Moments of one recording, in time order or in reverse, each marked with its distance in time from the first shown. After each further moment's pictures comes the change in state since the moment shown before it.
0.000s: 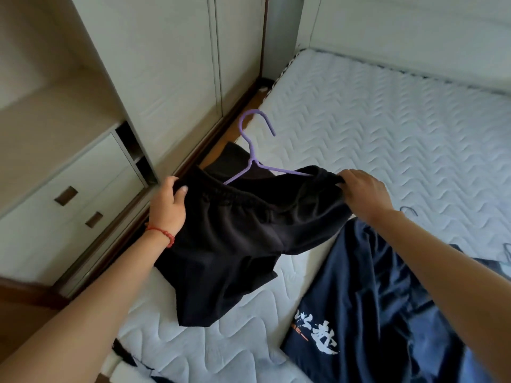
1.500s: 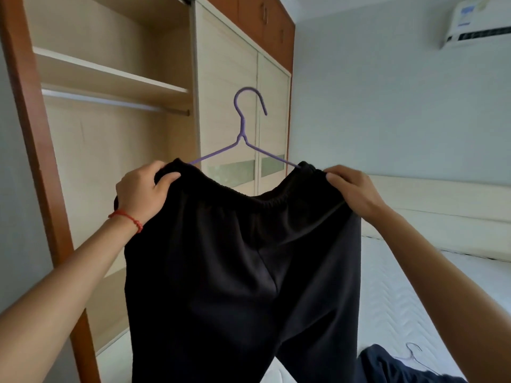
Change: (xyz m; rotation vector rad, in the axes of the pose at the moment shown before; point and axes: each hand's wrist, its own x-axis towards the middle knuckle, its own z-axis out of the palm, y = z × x) left_hand -0.219 0.224 -0.505 0.143 0.776 0.712; right_hand -0.163 -0.242 -0.511 0.774 0.441 -0.189
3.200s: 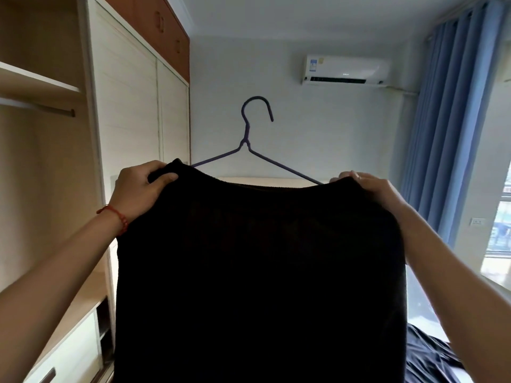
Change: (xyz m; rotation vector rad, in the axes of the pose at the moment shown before) left_hand -0.001 0.036 -0.041 -0.629 -0.385 0.079; right_hand -0.157 -0.122 -0.120 0.441 -0.133 0.208
